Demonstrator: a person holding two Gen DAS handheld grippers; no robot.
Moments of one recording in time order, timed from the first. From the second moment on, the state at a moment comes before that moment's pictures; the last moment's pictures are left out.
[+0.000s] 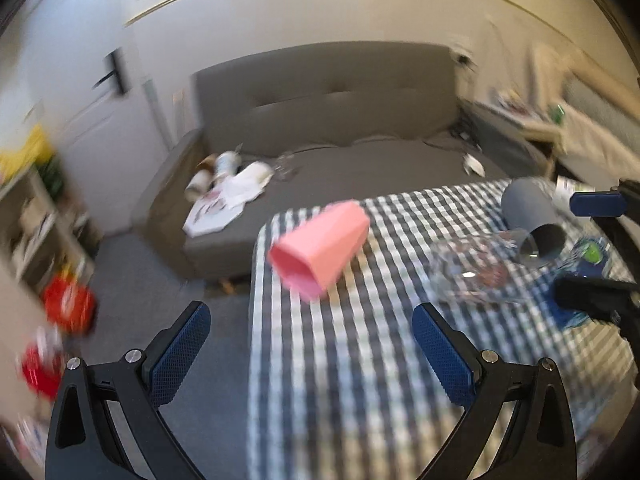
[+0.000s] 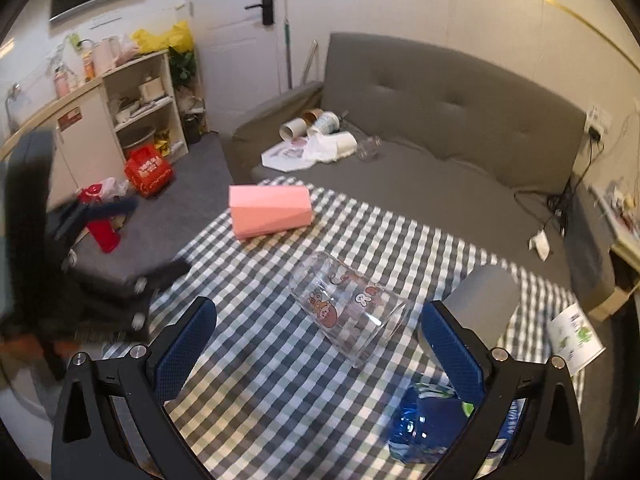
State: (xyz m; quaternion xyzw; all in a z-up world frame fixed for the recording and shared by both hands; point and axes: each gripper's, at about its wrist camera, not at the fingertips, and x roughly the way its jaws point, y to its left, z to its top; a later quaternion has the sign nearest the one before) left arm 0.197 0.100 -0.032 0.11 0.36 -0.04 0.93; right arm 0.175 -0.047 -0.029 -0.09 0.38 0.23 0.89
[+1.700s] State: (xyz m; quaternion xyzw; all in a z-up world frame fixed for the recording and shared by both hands) left arm 0.143 -0.011 -0.041 0.02 0.57 -0.11 0.81; right arm 0.089 -0.159 0.000 0.00 0.37 0.14 0.92
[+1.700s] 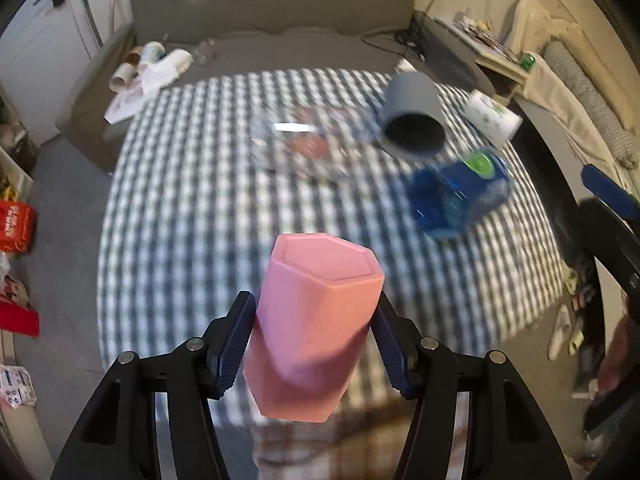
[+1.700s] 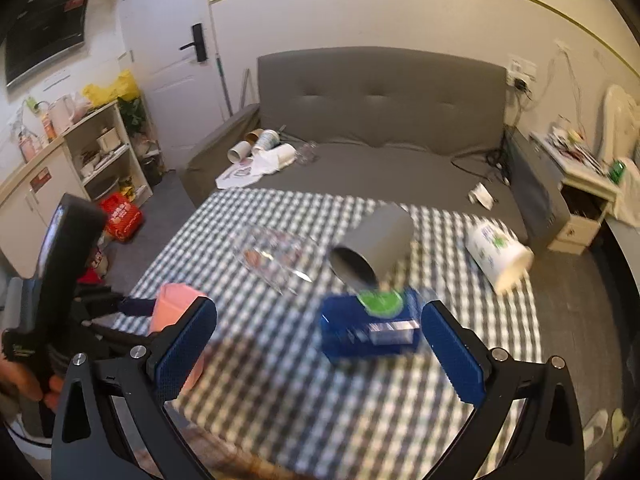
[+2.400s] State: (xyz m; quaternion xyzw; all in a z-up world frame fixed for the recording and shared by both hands) left arm 0.156 -0.049 -0.071 0.09 0.50 -0.13 0.85; right arm 0.085 -0.193 -0.040 0.02 0.42 0.09 0.90
